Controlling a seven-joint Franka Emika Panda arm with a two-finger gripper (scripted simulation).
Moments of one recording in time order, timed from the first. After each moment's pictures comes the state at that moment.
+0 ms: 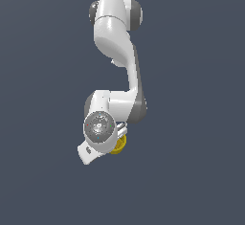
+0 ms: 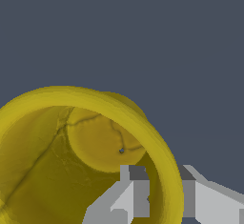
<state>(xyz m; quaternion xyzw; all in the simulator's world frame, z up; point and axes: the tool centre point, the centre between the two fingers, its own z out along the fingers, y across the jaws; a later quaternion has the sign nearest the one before) 0.115 -0.070 0.071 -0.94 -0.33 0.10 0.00</state>
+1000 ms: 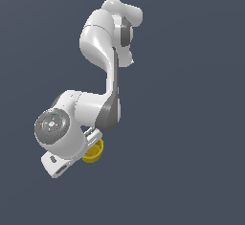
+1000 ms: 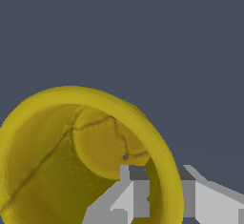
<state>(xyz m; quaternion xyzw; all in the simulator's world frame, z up) 0.157 -0.161 0.096 -0.92 -0.39 0.05 -0.02</state>
